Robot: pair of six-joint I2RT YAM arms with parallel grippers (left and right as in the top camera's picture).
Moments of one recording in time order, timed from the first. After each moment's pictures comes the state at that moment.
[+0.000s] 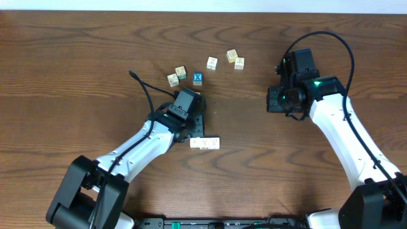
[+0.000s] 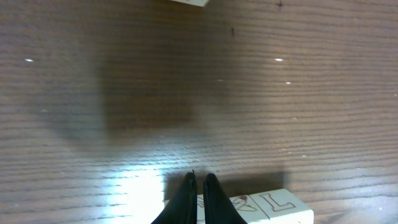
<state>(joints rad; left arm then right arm) -0.54 1.62 0.90 -0.43 0.07 -0.58 0.22 1.58 1.24 -0.88 -0.06 0.26</state>
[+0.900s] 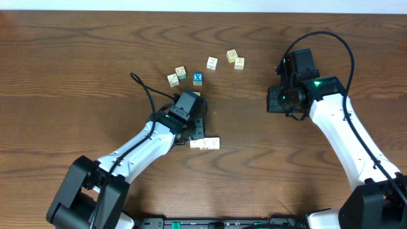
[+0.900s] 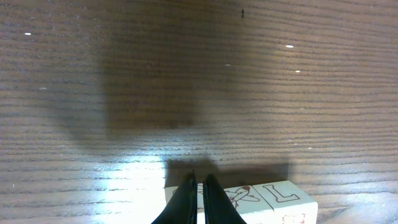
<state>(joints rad) -0.55 1.62 0.90 -0.46 0.07 -0.62 0.22 1.58 1.24 -0.88 -0.06 0.26</state>
